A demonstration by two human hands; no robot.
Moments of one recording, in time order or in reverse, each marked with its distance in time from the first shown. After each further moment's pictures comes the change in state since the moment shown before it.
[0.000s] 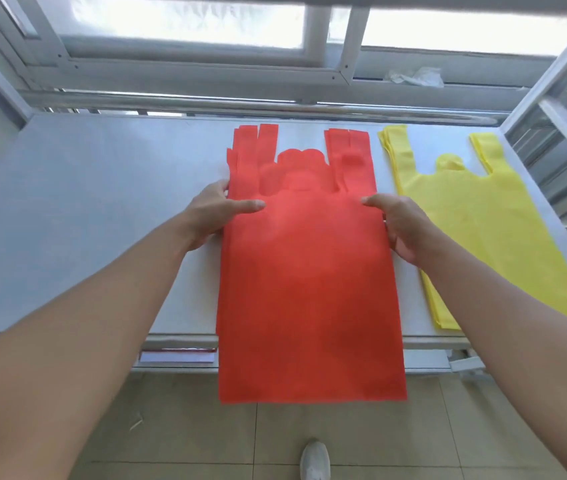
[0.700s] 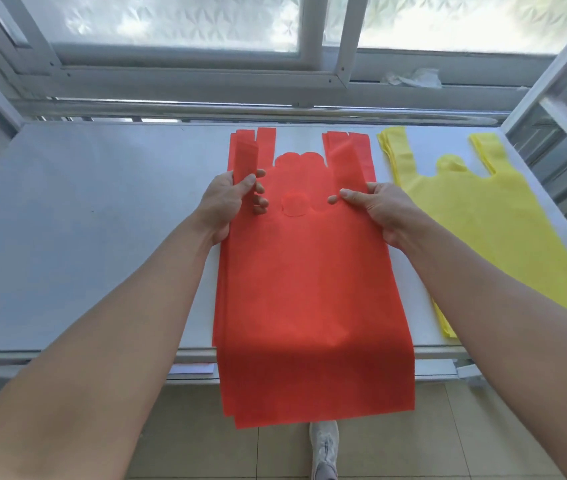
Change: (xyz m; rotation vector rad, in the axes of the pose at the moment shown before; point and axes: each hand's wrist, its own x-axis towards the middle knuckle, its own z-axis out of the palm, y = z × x) left_hand 0.039 0.000 0.024 -0.422 0.056 0.097; right_hand 0.039 -0.007 0.016 -0.010 -0.054 -0.024
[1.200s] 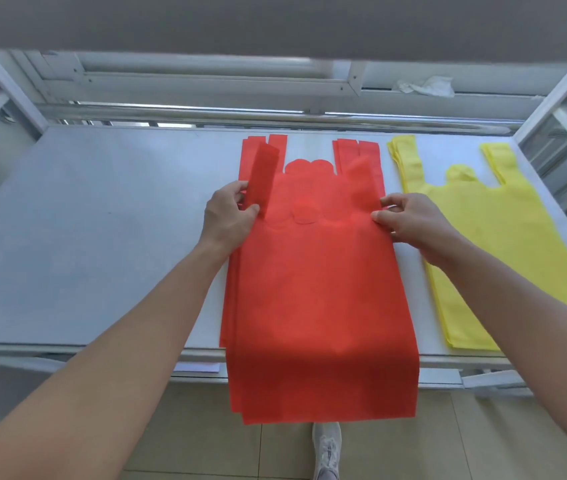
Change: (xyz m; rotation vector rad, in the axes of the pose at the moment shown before) left_hand -0.032 -0.001 -0.002 0.716 0.323 0.233; right_hand -0.017 0.000 -0.032 -0.414 0.127 -0.101
